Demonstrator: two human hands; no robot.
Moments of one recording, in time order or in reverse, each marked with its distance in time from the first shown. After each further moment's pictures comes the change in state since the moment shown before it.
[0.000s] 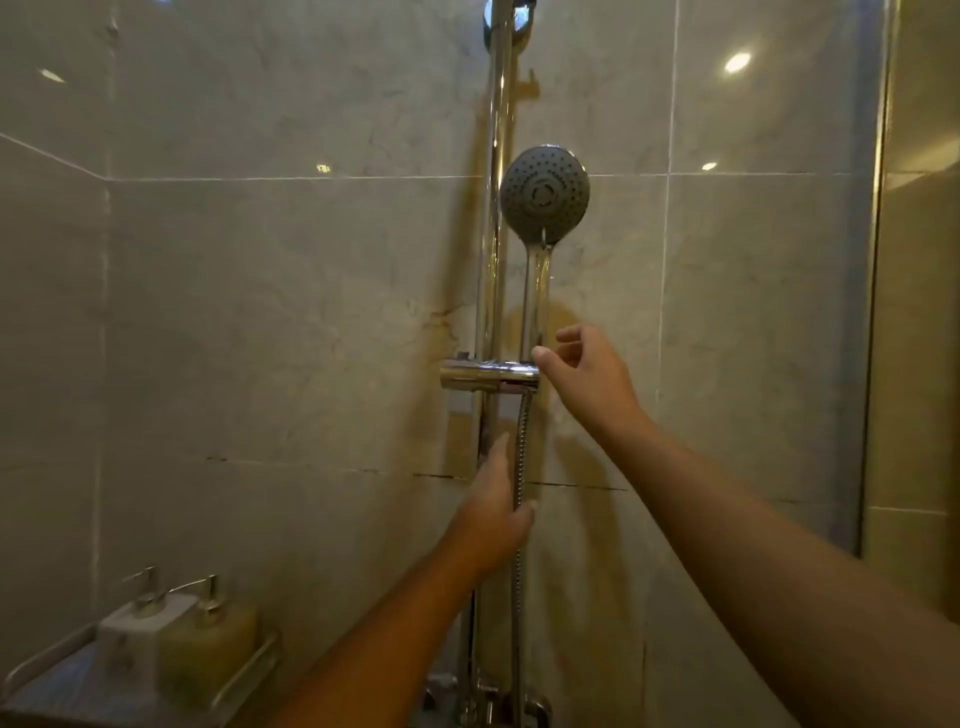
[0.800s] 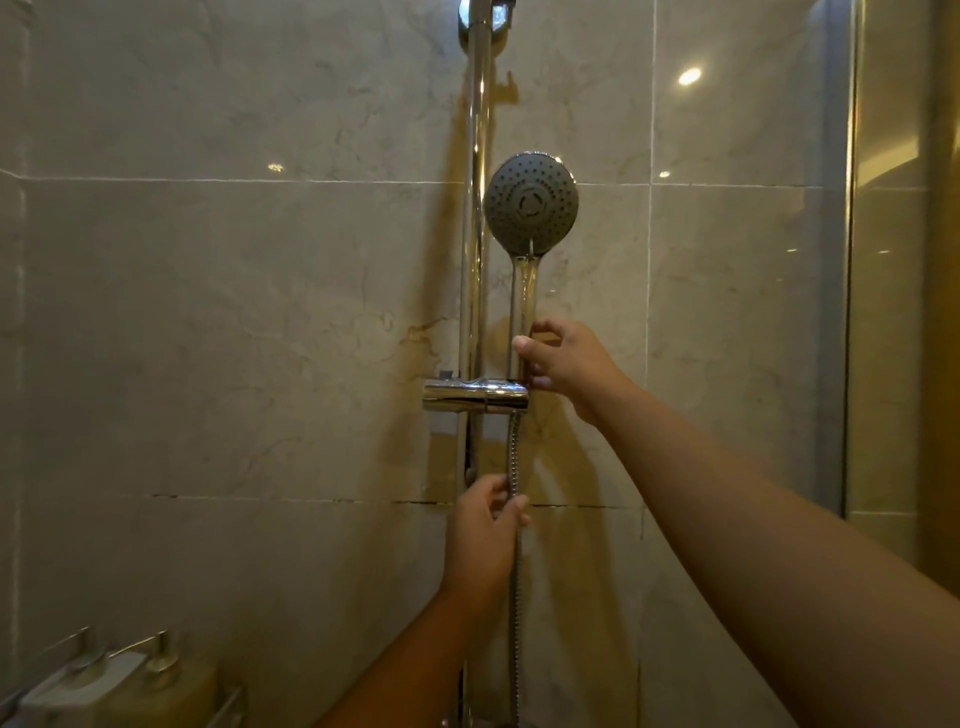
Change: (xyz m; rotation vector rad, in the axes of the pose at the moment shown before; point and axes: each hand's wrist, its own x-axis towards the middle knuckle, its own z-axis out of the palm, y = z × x) left_hand 0.018 -0.013 0.014 -0.313 0.167 -0.001; right_hand 0.046 -0.015 0.005 0.251 -0.152 0.215
